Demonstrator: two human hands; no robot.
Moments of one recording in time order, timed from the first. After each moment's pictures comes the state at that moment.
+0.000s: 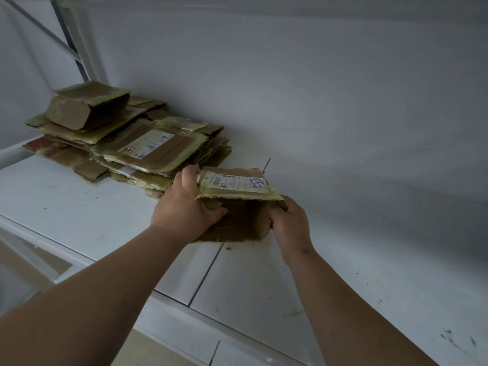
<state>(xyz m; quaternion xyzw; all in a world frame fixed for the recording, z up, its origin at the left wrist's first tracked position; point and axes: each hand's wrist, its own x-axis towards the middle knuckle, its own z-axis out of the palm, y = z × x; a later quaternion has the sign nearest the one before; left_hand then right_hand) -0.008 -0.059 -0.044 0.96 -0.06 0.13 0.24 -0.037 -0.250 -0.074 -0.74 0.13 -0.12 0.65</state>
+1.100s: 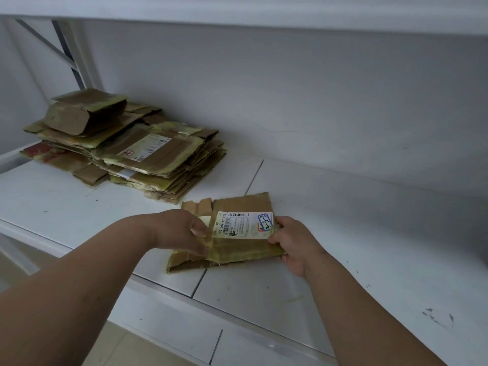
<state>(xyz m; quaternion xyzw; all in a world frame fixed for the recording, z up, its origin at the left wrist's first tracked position) -0.013 -0.024 -0.031 0.94 -0.19 -0.25 0.14 -0.068 -0.265 -0.079 -0.70 0.21 0.10 0.68</state>
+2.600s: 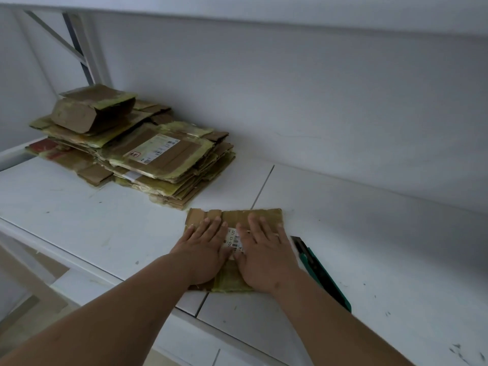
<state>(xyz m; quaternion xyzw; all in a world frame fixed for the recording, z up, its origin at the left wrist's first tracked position) -0.008 -0.053 -0.109 0.97 -0.20 -0.13 0.00 -0.042 -0.222 -0.112 -0.99 -0.08 0.09 0.03</state>
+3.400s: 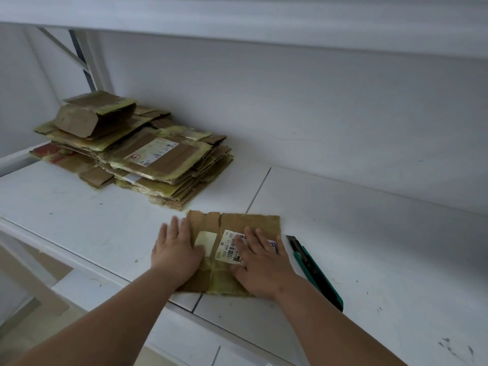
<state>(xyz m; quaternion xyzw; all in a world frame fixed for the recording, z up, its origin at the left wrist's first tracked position) -0.023 -0.032 -0.109 0.98 0.01 -0.06 0.19 -0.057 -0.229 -0.110 -0.98 -0.10 0.16 0.07</state>
